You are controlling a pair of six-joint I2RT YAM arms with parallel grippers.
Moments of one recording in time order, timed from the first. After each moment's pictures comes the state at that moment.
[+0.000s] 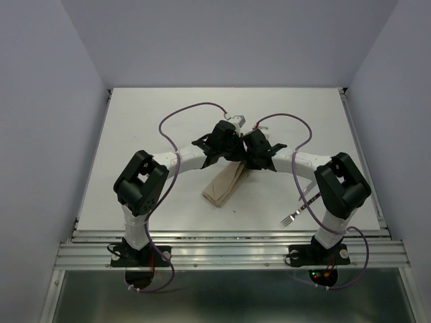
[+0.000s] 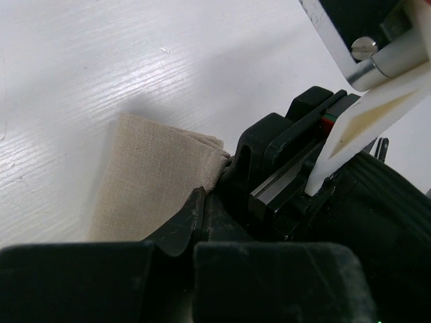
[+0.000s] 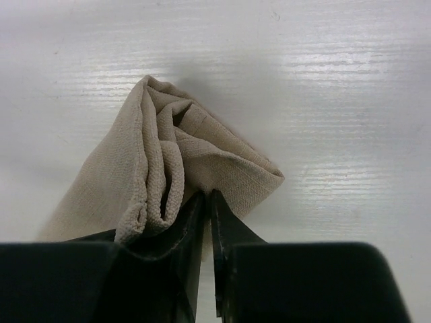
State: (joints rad) left arm -0.74 1.87 1.24 0.01 0.17 -0.54; right arm 0.61 1.76 1.07 -0.27 0.29 0.62
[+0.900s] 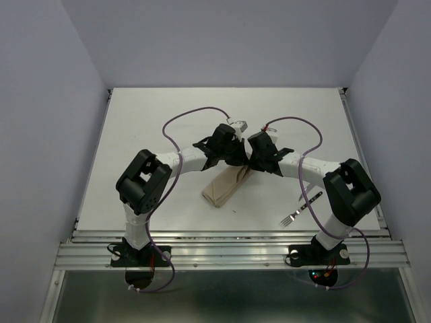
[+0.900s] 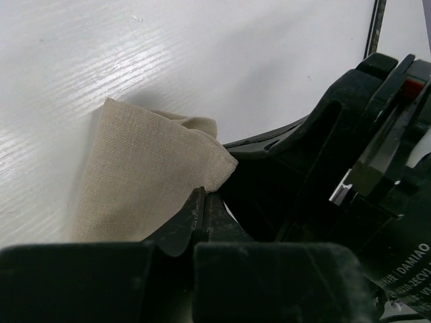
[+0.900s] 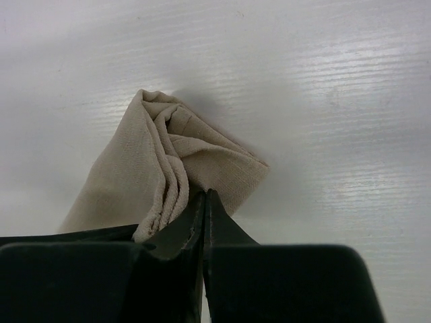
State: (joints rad) left arm -0.74 1.89 1.21 0.04 0.27 -0.53; right arm 0.60 1.67 0.98 -0.21 0.32 0.71
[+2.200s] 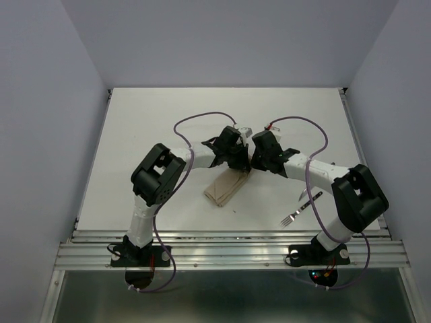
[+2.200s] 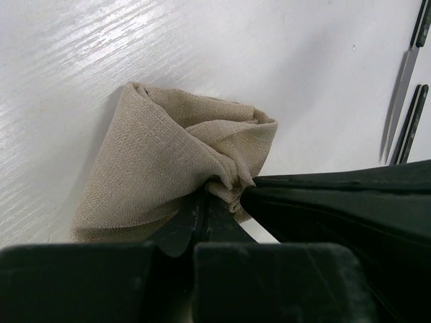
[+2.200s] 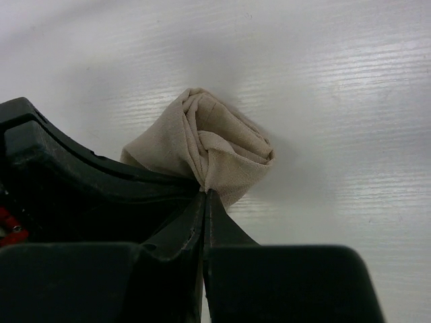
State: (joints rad) left arm -0.74 2.06 1.31 -0.03 0.35 -0.50; right arm 0.59 1.60 0.96 -0.22 0.27 0.74
